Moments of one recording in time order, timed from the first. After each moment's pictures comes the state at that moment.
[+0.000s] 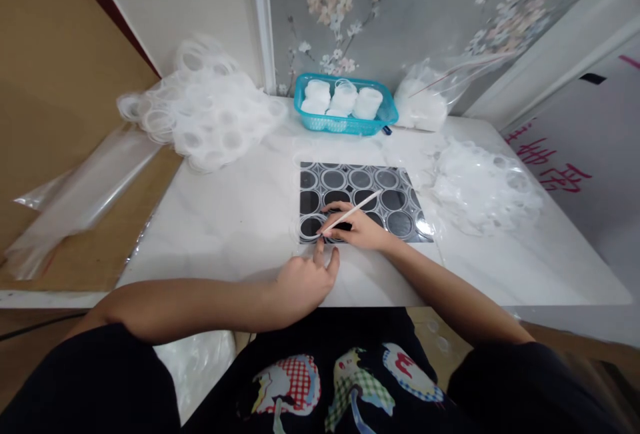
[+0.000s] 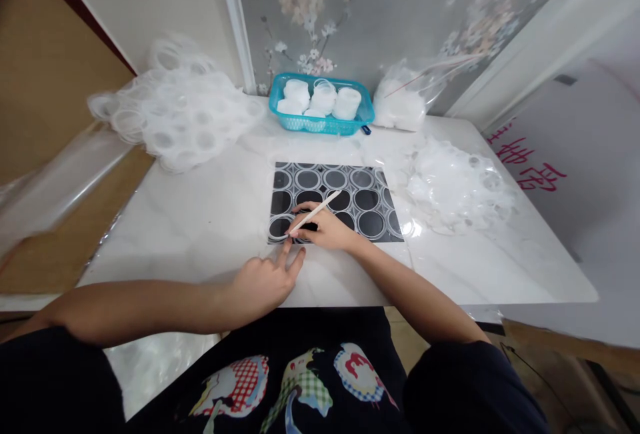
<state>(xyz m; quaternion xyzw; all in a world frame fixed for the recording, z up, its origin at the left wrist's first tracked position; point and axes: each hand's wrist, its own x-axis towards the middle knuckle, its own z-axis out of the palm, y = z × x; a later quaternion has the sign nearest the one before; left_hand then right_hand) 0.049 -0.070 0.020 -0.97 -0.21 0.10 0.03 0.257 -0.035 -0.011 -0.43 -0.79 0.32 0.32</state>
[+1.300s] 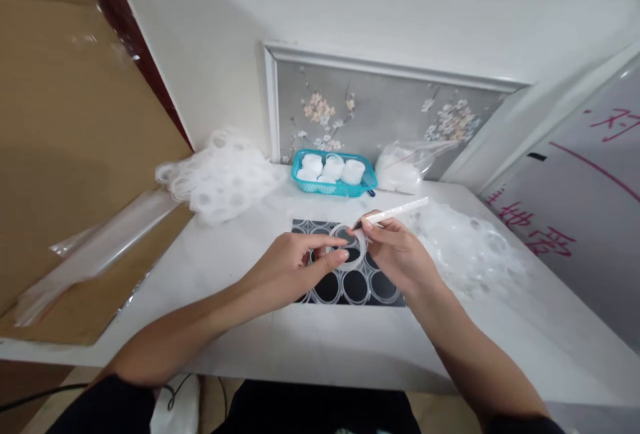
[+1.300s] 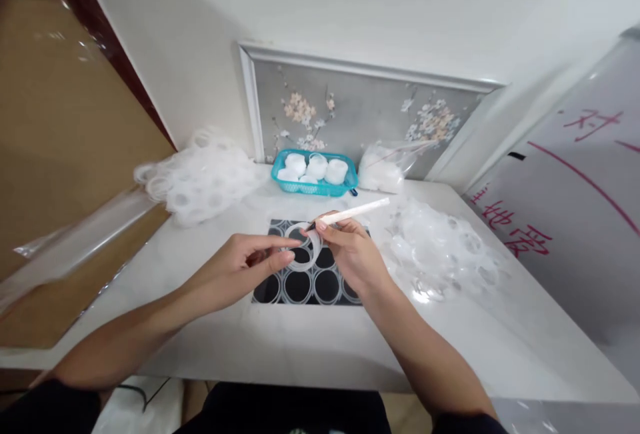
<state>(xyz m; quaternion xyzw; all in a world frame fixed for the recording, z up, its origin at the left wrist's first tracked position) 0.074 -0.003 0.151 -0.81 -0.34 -0.20 -0.44 0.273 -0.043 0.123 -0.40 -0.36 0.57 0.62</state>
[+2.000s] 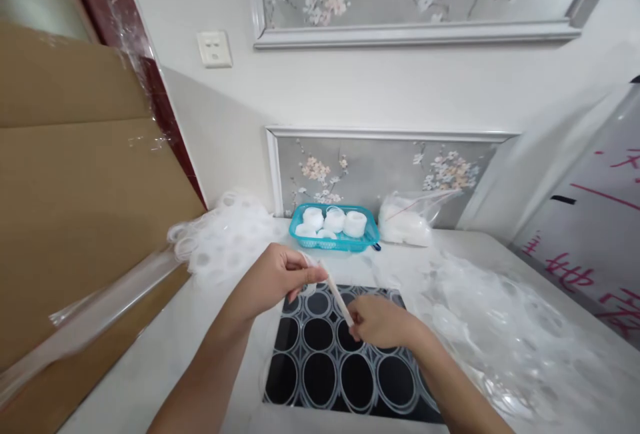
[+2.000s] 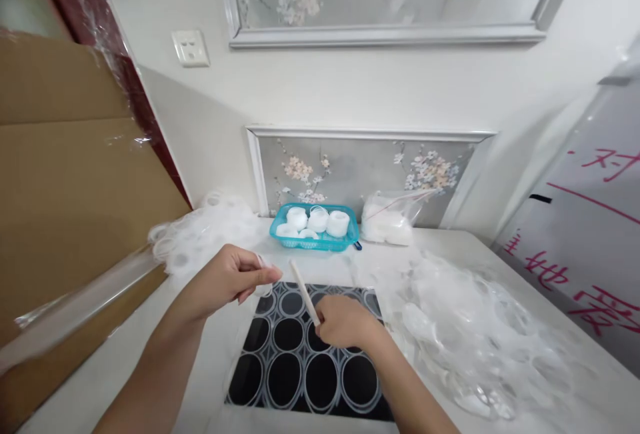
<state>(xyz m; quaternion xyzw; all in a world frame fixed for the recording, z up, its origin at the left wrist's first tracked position) 0.106 0.051 0.184 -0.75 -0.40 -0.23 -0.48 0.317 0.006 0.080 -0.62 -0.71 0.29 0.13</state>
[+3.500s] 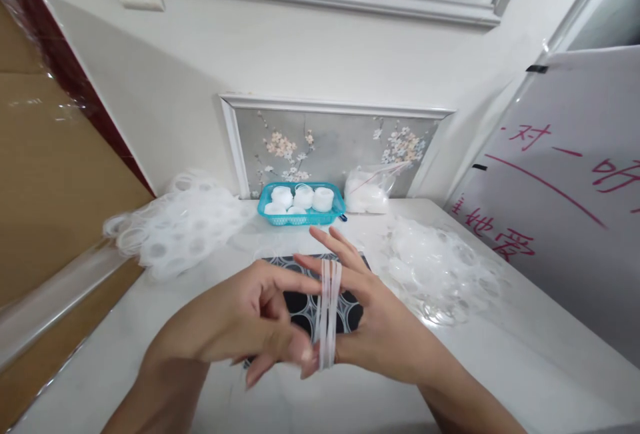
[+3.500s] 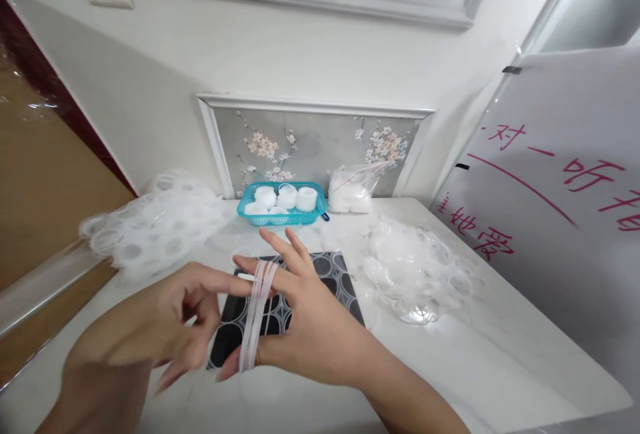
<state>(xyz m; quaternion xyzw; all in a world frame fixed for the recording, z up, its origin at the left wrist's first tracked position) 0.094 0.007 0.199 -0.72 -0.23 0.00 -0.65 0.282 -0.080 0.149 -0.47 -0.70 0.27 0.47</state>
